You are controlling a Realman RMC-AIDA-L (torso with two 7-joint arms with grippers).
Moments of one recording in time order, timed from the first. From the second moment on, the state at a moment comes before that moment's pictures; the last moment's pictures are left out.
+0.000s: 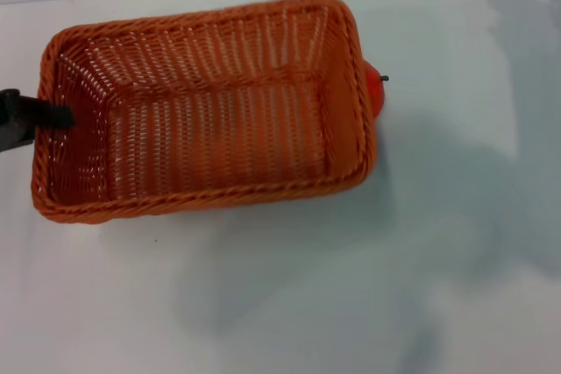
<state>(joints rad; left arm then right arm) -0.48 -2.16 0.52 1.21 2.36 1.62 -2.65 0.65 2.09 -0.27 -0.06 -0.70 -0.94 -2.65</state>
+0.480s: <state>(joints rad) -0.45 -2.16 0.52 1.18 2.35 1.64 -2.64 0.66 2.09 -0.27 -0.06 -0.70 -0.94 -2.65</state>
